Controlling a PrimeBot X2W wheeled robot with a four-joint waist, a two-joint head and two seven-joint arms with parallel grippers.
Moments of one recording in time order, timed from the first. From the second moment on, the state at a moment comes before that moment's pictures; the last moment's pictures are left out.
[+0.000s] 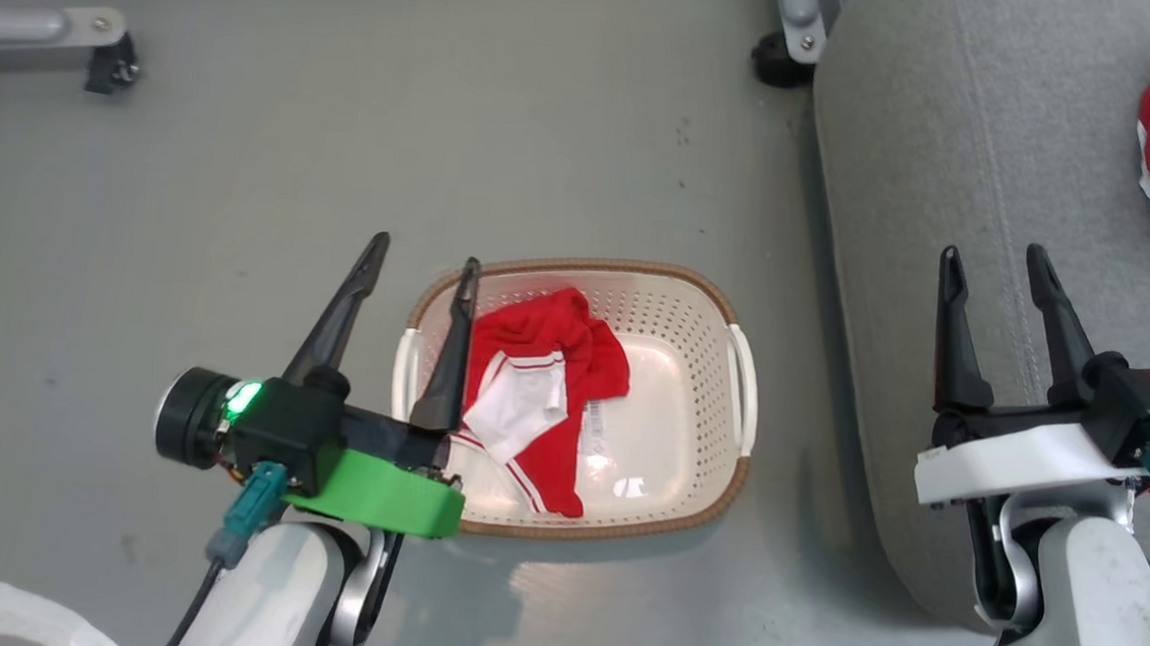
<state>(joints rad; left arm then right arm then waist) -0.31 0.21 -0.50 0.05 -0.31 0.13 -0.26 -0.23 -0.06 -0.05 0.08 0.11 0.13 -0.21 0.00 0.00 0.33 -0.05</state>
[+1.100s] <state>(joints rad) 0.02 0.12 -0.16 0.08 -0.23 0.03 -0.26 0.02 -0.05 0.04 -0.05 0.12 0.13 -0.07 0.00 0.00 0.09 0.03</state>
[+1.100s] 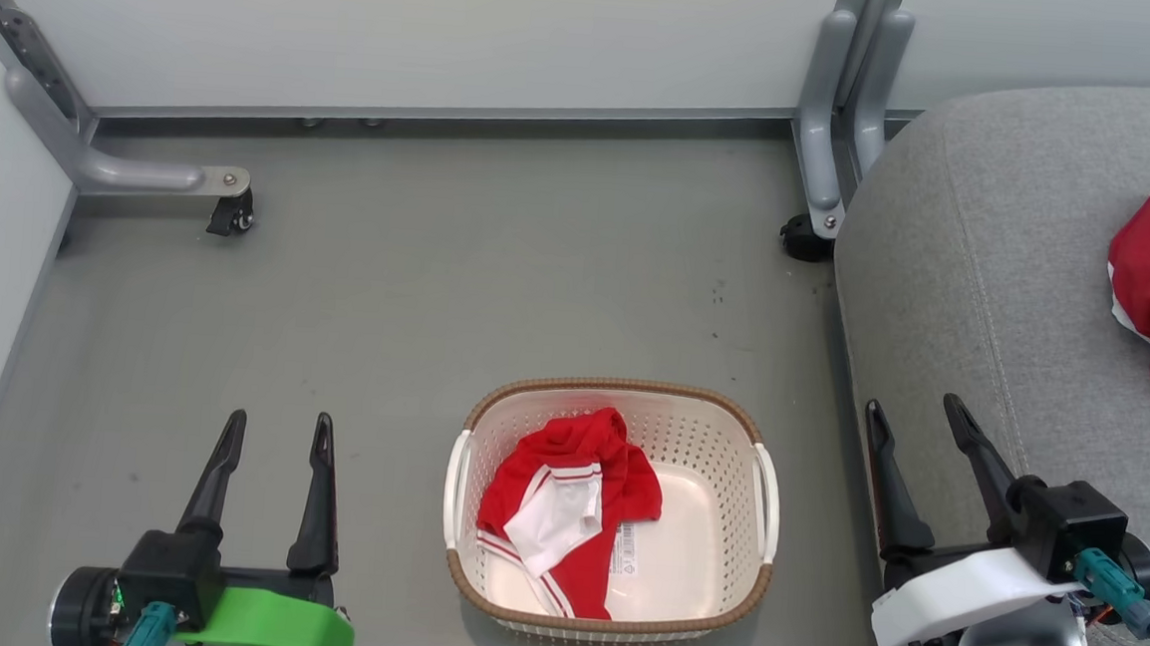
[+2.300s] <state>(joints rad) -0.11 0.06 -0.16 0.17 -0.13 -0.07 -0.26 -0.01 -0.05 0.01 -0.12 0.12 0.13 -0.06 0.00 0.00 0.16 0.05</state>
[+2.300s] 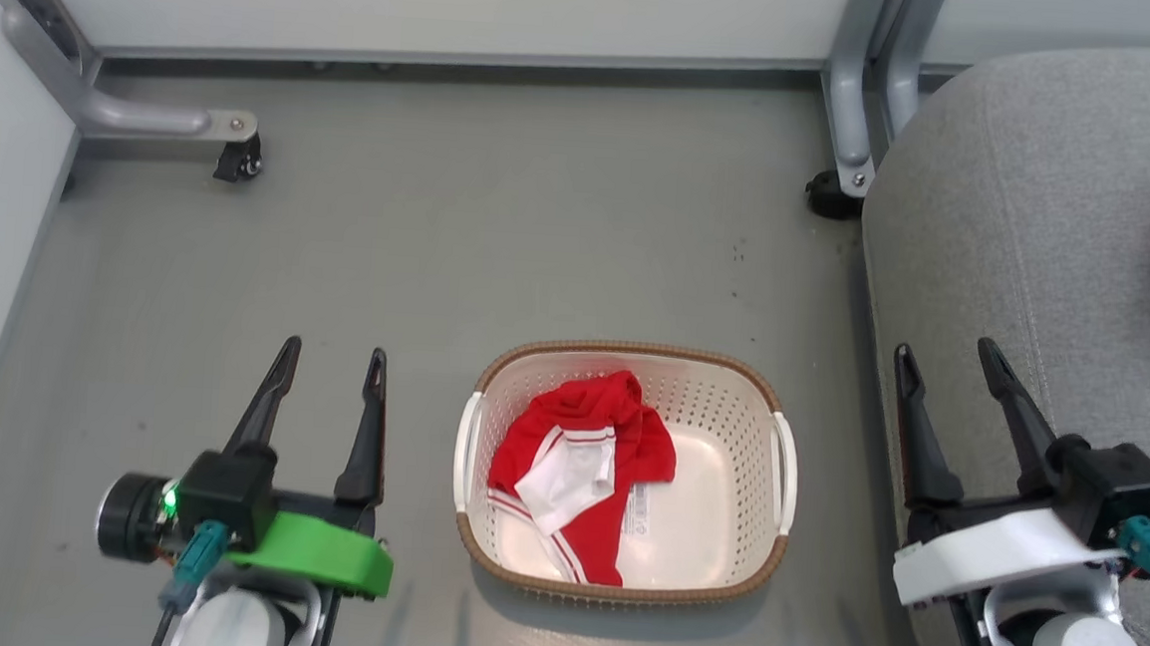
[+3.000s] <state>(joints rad) -0.66 0.05 -0.59 0.52 -0.17 -0.06 -0.26 -0.29 -0.08 0.01 -0.22 0.11 0.13 -0.11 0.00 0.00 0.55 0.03</state>
